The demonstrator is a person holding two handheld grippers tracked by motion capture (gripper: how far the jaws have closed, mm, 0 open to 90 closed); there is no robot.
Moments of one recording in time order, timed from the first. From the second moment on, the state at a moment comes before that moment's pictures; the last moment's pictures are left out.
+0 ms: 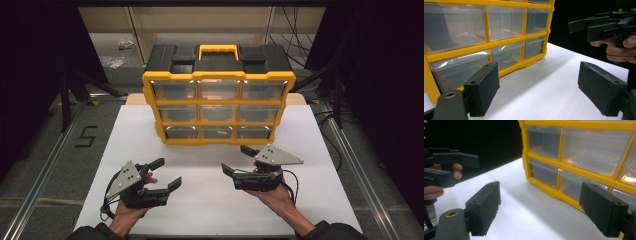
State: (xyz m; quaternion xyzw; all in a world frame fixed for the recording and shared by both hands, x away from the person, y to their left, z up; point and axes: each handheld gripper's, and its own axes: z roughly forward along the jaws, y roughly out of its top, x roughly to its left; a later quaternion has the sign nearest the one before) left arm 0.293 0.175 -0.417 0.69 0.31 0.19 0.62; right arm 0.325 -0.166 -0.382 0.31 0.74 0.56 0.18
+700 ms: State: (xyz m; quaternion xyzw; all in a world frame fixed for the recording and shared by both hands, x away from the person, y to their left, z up) left arm 0.292 0.174 -0.417 0.69 0.31 0.19 0.62; right arm 0.318 -0.177 -0.388 0.32 0.74 0.56 0.18
